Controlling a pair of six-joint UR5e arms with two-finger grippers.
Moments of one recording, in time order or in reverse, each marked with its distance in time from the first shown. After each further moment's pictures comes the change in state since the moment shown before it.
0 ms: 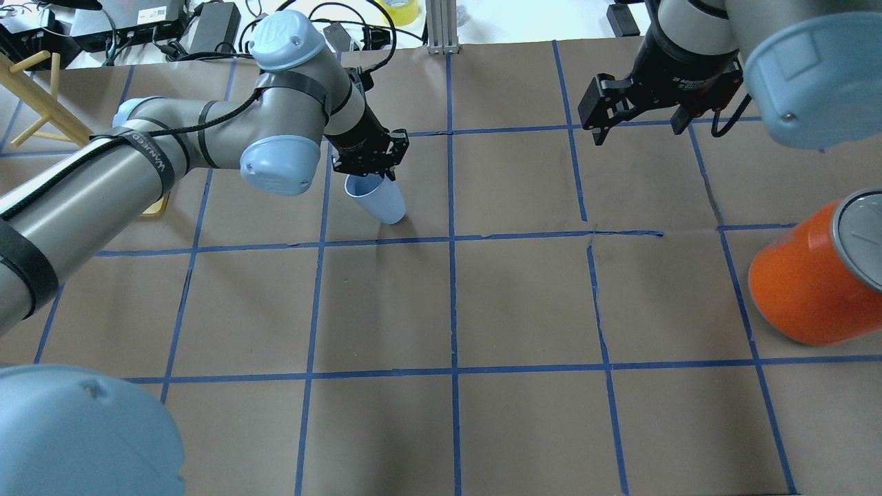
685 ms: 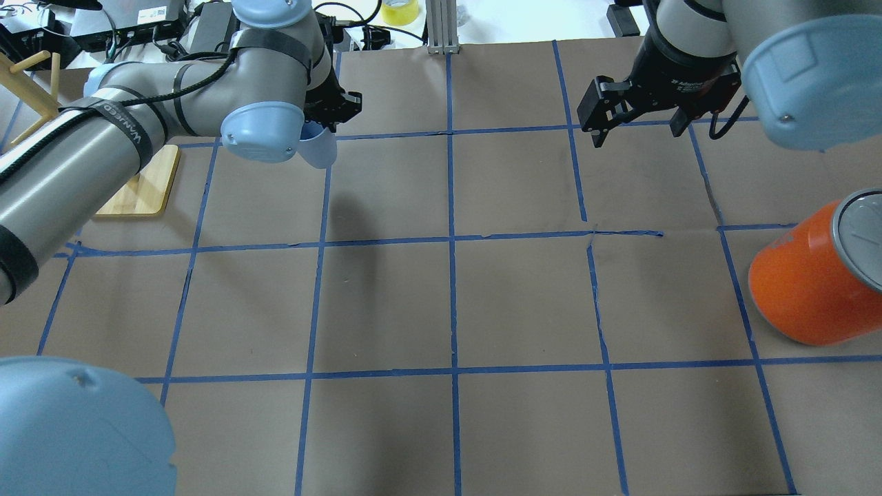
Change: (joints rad) left arm 0.069 -0.010 0.082 0.072 0.220 0.275; right arm 0.001 0.002 0.004 0.000 0.001 0.001
